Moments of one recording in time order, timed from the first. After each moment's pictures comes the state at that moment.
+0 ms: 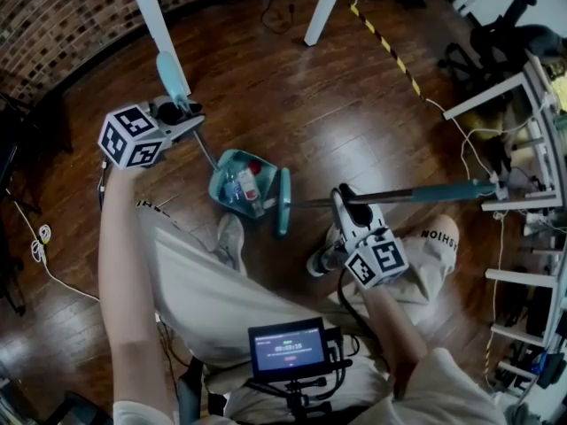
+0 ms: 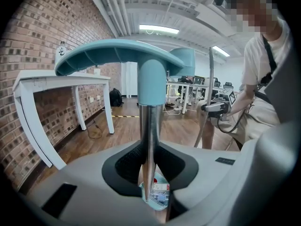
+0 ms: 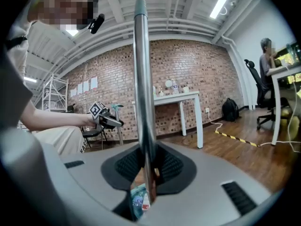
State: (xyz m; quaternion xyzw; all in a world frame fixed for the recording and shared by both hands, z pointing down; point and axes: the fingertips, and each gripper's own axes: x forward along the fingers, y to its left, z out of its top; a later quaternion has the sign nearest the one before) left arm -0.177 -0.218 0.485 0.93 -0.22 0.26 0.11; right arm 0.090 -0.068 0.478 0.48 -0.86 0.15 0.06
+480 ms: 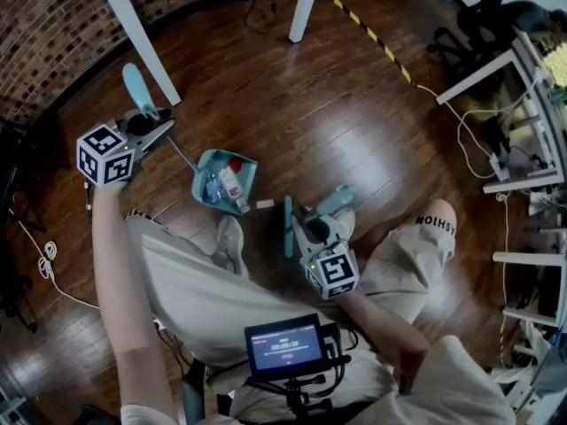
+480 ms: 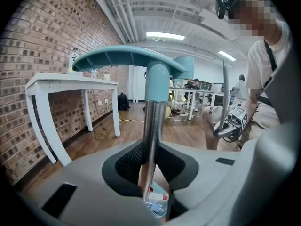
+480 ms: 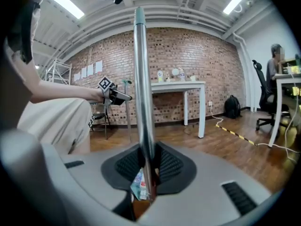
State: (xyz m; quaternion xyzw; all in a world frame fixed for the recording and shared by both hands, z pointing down) left arm -0.206 -0.220 0.472 0.93 -0.27 0.22 0.12; right arm 0.041 -0.018 0.551 0.47 -0.86 0.13 0.15
